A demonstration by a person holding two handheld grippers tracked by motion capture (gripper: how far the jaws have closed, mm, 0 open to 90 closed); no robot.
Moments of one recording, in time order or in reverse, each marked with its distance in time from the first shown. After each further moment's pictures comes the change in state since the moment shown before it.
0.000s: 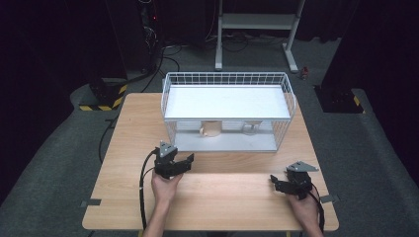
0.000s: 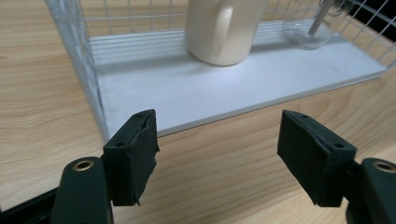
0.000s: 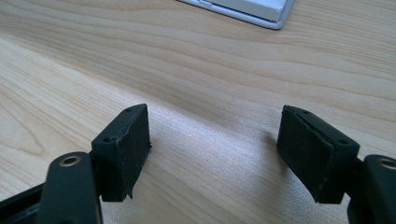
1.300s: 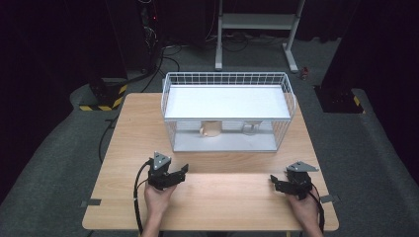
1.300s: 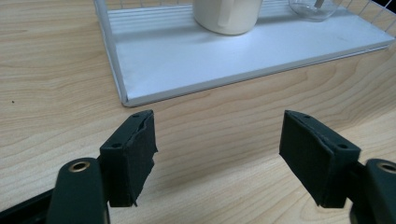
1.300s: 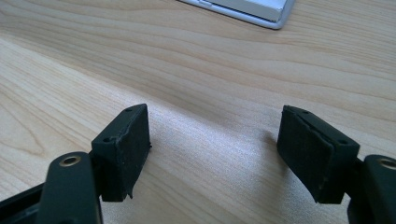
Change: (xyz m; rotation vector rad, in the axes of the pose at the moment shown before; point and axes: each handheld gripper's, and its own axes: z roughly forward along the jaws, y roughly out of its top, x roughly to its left) left arm 0.007 -0.029 -0.020 0.020 -0.002 0.009; right arm 0.000 0.000 0.000 -0.001 0.000 -0.002
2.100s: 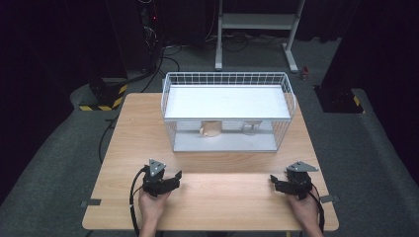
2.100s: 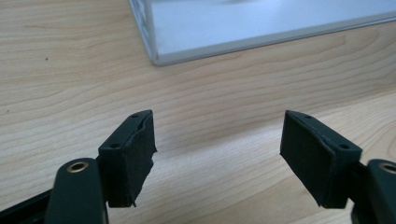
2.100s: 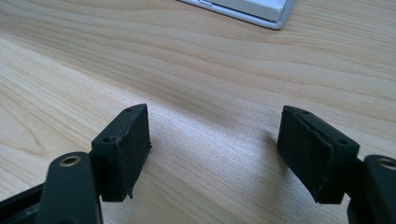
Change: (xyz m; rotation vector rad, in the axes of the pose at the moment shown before) left arm 0.012 -0.025 -0.004 0.057 0.076 0.010; right arm 0.000 0.000 0.000 0.000 0.001 -0.001
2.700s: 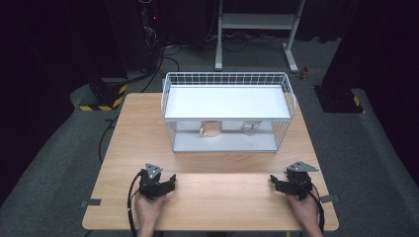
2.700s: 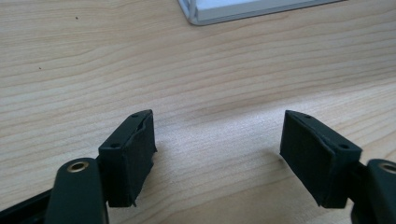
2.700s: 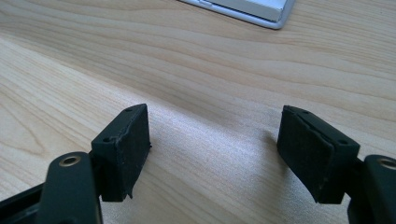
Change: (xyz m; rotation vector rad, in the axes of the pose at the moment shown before) left arm 0.014 -0.019 0.009 0.045 0.083 0.005; right arm 0.000 0.000 0.000 0.000 0.000 0.002
